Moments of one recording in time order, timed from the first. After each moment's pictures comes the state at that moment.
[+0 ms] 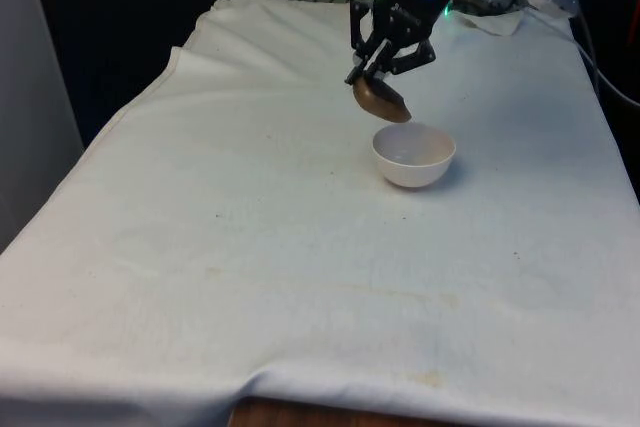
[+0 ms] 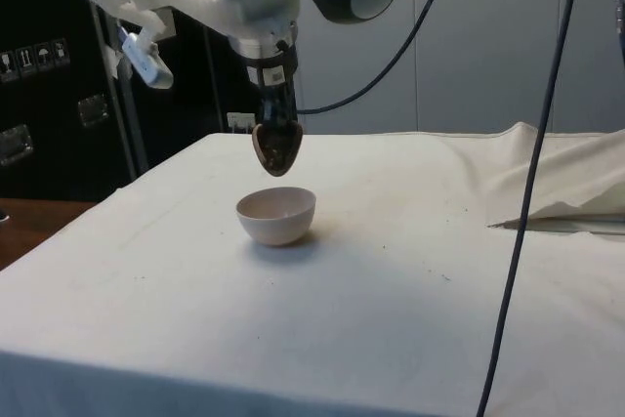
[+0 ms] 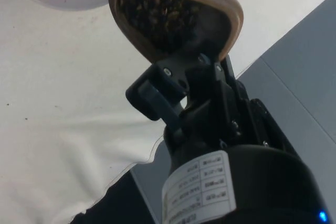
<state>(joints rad) 0.05 0.21 0.05 -2.21 -0.89 2.33 0.64</state>
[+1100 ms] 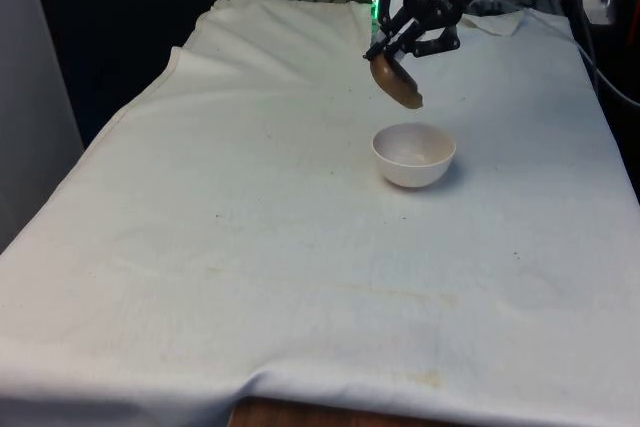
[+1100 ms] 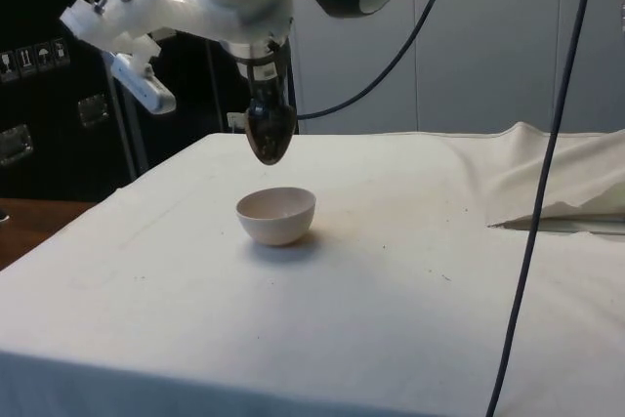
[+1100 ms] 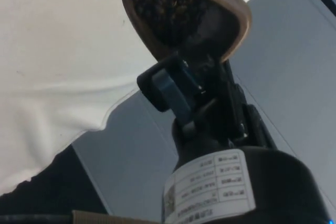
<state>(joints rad) 0.05 0.19 0.18 -2.19 -1.03 2.13 0.83</state>
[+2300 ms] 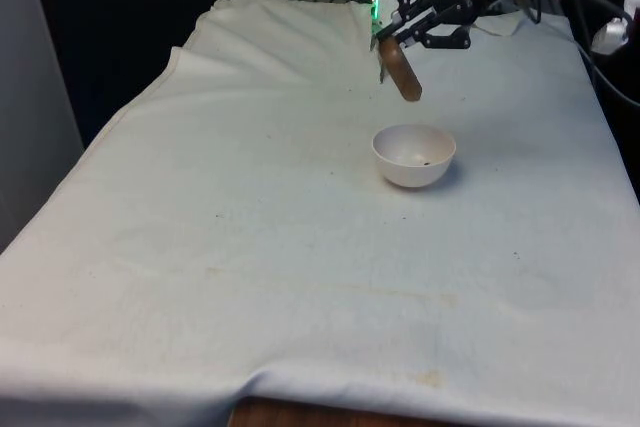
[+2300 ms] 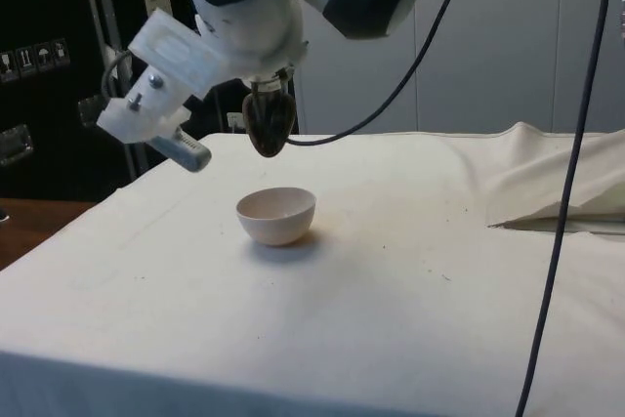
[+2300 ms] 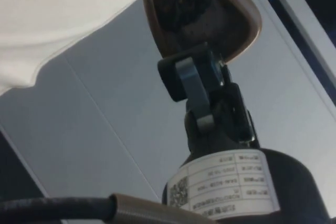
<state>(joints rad) 0.05 0.23 0.31 -2.20 -1.23 1.90 1.06</state>
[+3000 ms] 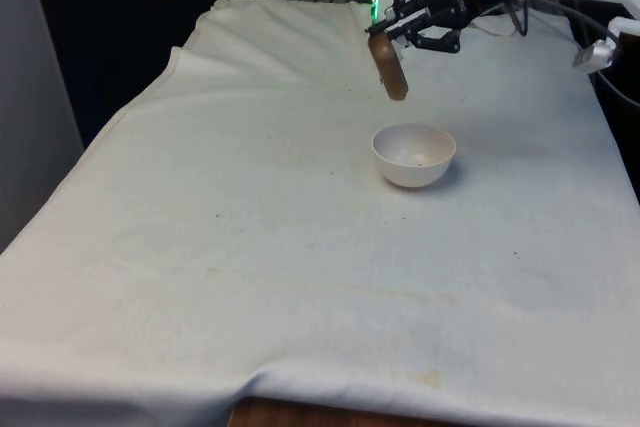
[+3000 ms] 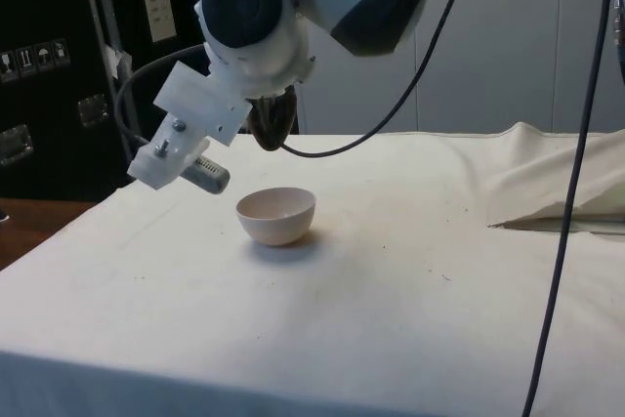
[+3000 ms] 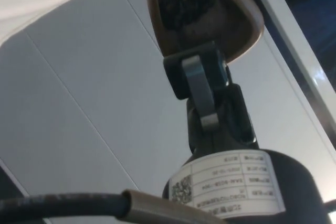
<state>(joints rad) 0.05 0.26 0.34 -2.20 -1.34 1.80 1.12</state>
